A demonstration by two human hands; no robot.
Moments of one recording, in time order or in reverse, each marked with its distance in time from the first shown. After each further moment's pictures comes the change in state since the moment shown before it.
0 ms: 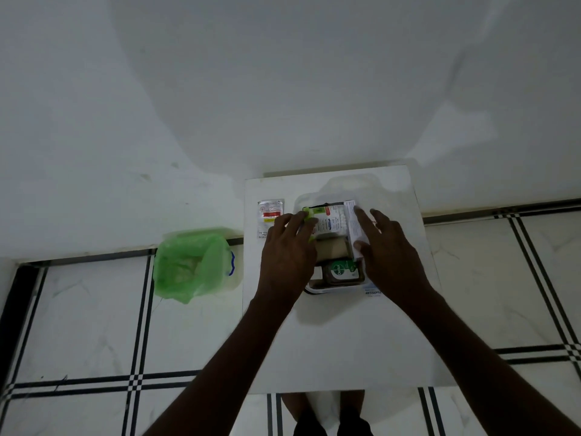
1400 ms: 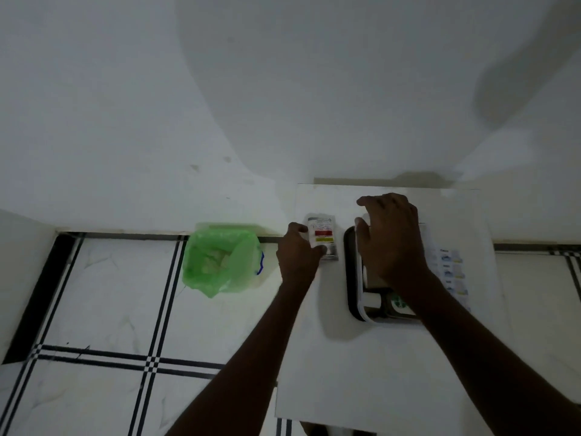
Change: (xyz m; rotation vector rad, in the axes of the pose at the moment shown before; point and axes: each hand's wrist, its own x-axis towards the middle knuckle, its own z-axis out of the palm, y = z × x) left_hand 0.024 -0.093 0.028 -0.397 -0.029 -0.813; right_hand 0.080 -0.099 0.021 -0.058 0.245 -0.179
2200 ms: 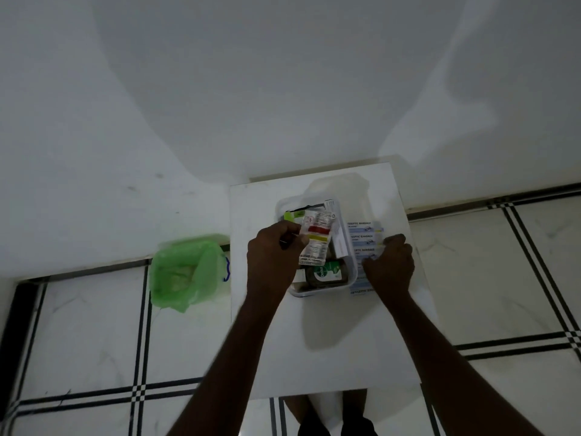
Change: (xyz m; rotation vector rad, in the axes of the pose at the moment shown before) left_hand -0.108 0.091 -0.013 -0.019 -0.128 0.287; right_hand -0.106 0.127 0.014 0.240 -0.026 0.841
